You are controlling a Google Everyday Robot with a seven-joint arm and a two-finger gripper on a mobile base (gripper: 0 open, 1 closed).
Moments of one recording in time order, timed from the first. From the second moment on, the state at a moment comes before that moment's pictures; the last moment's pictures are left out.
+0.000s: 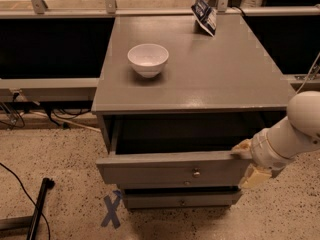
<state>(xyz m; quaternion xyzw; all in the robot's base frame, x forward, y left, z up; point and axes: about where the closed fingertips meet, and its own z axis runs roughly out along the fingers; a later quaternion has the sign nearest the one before) 0.454 -0.237 0.677 -0.69 0.70 0.07 0.16</state>
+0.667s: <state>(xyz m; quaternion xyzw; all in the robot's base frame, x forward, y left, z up) 0.393 -0.263 0.697 -0.69 0.71 0.11 0.11</state>
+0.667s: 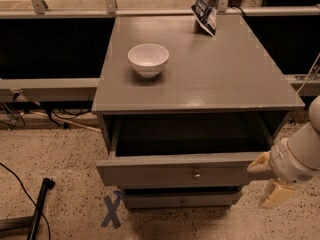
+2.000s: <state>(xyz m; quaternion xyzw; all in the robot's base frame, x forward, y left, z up) 0.489 -0.256 0.707 -0.70 0.69 -0.03 0.15</state>
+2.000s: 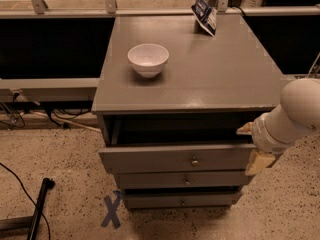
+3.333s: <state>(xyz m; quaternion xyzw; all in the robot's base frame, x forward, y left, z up) 0.519 -0.252 0.656 -0.72 0.68 0.00 0.14</state>
